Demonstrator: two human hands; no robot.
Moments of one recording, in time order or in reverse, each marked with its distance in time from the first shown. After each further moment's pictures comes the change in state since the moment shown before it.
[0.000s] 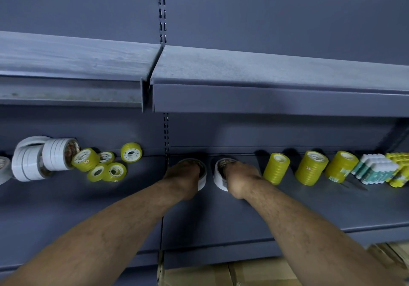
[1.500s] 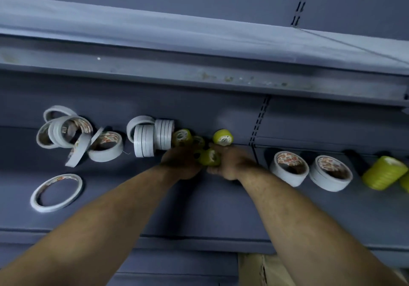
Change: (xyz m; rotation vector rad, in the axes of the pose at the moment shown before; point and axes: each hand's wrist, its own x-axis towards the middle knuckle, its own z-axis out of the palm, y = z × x) left_hand -0.049 -0.271 -0.016 -0.281 0.074 -0.116; right_hand 0.056 -0.268 -0.018 0.371 0.059 -0.256
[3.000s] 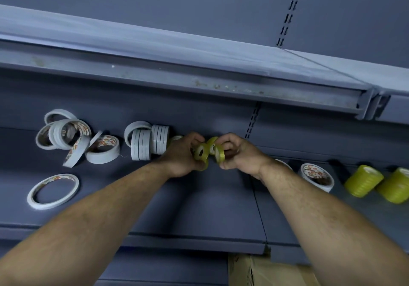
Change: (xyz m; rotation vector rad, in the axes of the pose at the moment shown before) left_hand -0.023 0.016 -0.025 -0.554 0.109 0.142; right_hand -0.033 0.027 -0.040 0.867 0.023 -0.161
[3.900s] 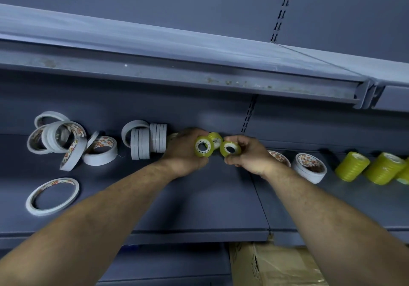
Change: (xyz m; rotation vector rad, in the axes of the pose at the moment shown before) left_hand -0.005 0.005 0.000 0.207 0.095 0.154; right_hand -0.024 -0.002 0.004 -0.029 0.237 0.099
